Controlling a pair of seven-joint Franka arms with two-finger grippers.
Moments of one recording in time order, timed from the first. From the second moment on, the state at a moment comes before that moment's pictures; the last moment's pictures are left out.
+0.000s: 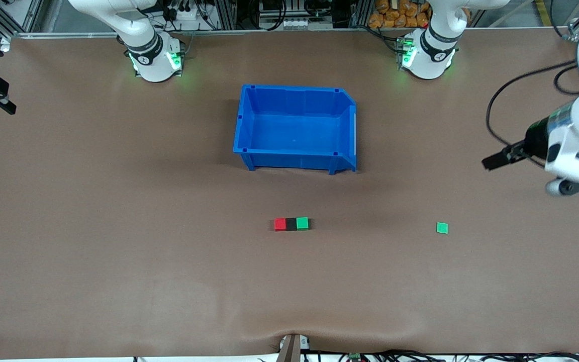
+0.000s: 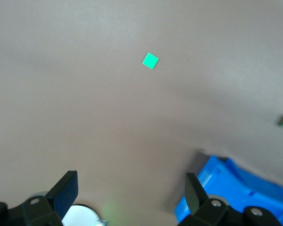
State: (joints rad) left arm -0.15 0.16 0.04 -1.44 0.01 1.47 -0.43; right arm 0.10 -0.09 -0.17 -1.53 0.02 1.54 -0.27
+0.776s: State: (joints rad) left arm -0.09 -0.01 0.03 -1.56 0.02 1.47 -0.22; right arm 0.00 -0.09 -0.07 -1.51 0.03 1.54 -0.27
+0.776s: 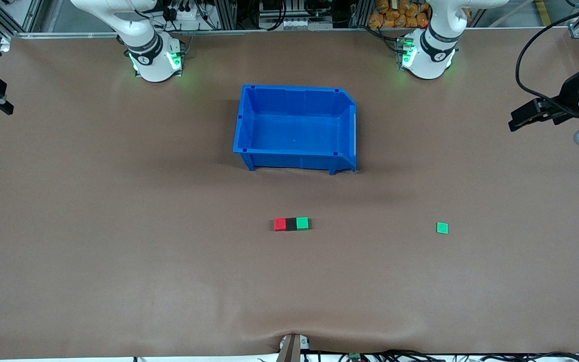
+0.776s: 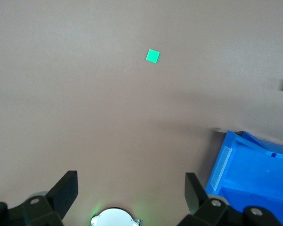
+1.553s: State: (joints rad) left arm 0.09 -0.04 -0.15 -1.57 0.02 1.48 -0.18; right arm -0.01 -0.08 -0.07 -1.51 0.02 1.54 -0.27
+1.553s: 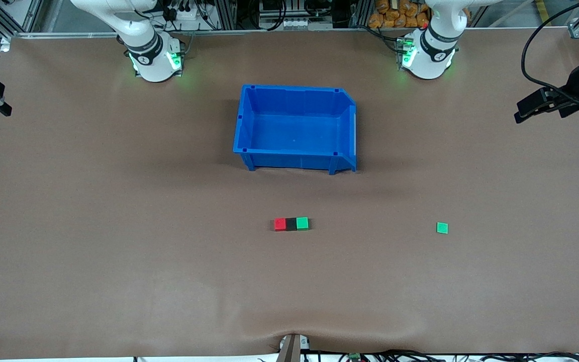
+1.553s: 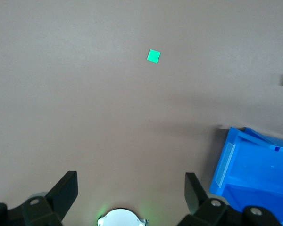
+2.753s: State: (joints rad) left arm 0.09 -0.04 -0.16 -1.55 0.02 1.47 -0.18; right arm -0.01 -0.07 -0.07 -1.50 0.02 1.54 -0.27
